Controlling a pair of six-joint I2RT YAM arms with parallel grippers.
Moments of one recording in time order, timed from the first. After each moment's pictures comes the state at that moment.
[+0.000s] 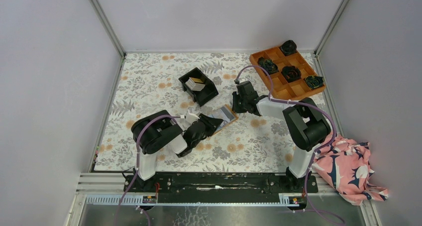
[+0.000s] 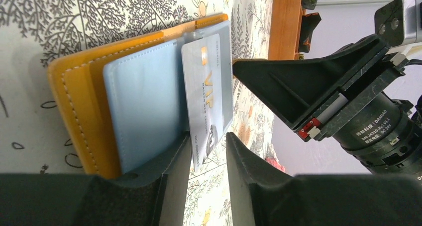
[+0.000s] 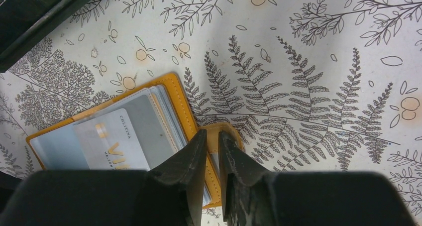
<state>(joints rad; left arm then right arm) -0.84 1.94 0.43 1.14 -0.31 -1.48 0.53 1.83 1.00 -0.04 -0.01 0.38</state>
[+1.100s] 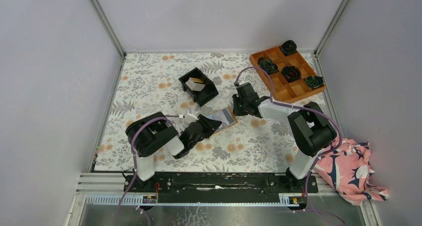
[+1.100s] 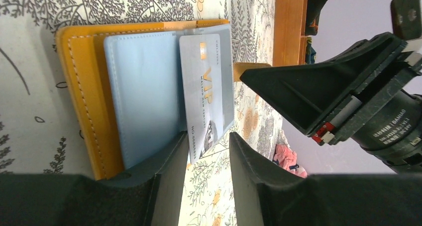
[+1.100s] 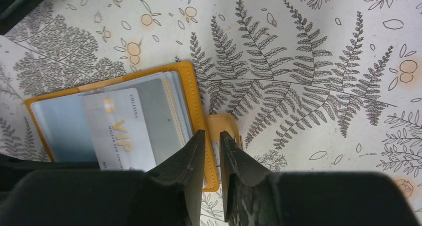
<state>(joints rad) -0.84 1.87 0.37 1.12 -0.27 -1.41 0.56 1.76 0.97 -0.13 0.01 0.38</state>
